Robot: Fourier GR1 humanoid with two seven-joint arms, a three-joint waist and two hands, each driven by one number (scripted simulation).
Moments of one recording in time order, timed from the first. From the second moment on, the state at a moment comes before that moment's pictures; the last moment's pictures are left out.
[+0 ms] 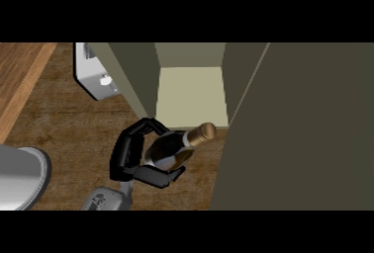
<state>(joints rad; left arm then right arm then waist) -0.14 0.00 -0.27 -1.39 0.11 0.16 -0.33 0.04 -0.56 0.69 -2.51 0.09 -0.66 0.39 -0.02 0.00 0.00</state>
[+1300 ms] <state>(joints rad) -0.66 0.00 -0.26 -0.82 0.30 0.29 -0.40 0.13 -0.58 0.68 -2.51 0.05 -0.62 0.25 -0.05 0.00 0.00</state>
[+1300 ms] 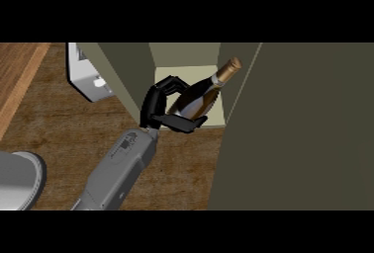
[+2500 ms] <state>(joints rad) -1.02 0.00 -0.19 -0.28 0.45 0.35 -0.46 0.18 -0.57 0.69 -2.50 0.02 -0.58 0.14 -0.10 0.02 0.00</state>
